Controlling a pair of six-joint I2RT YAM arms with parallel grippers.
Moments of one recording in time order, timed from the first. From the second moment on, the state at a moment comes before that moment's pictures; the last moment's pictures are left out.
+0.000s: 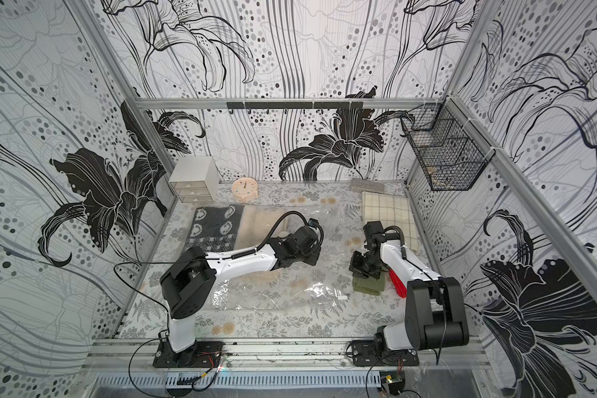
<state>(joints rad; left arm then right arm) -0.89 1.94 1.36 -0.28 -0.17 -0.46 0.11 1.43 0.87 -0.89 -0.25 0.44</state>
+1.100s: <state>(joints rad) -0.88 1.88 1.36 -0.28 -0.16 -0.45 0.10 1.22 0.87 -0.67 -0.48 0.51</state>
